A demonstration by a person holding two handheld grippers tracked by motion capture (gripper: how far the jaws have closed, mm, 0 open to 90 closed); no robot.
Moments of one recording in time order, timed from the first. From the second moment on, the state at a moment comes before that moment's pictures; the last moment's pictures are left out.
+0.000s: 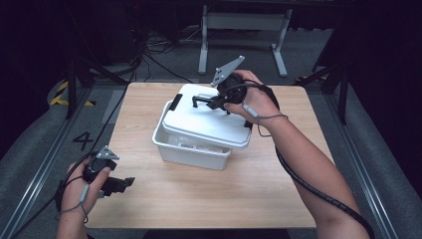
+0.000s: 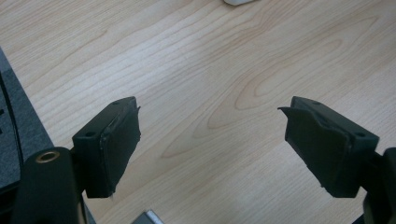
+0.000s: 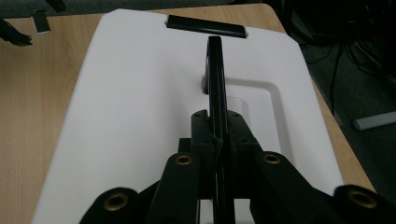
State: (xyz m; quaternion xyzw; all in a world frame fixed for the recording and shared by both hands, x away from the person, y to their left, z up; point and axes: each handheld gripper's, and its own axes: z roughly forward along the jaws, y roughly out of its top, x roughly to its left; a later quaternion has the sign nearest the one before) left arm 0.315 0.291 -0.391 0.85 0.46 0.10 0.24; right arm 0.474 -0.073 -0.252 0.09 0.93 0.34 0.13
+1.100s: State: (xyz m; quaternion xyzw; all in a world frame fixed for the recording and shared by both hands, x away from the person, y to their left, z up) left arm 0.314 0.293 -0.391 0.85 0.46 0.10 0.24; right arm 0.492 -0.034 -0.307 0.06 0.94 0.32 0.09
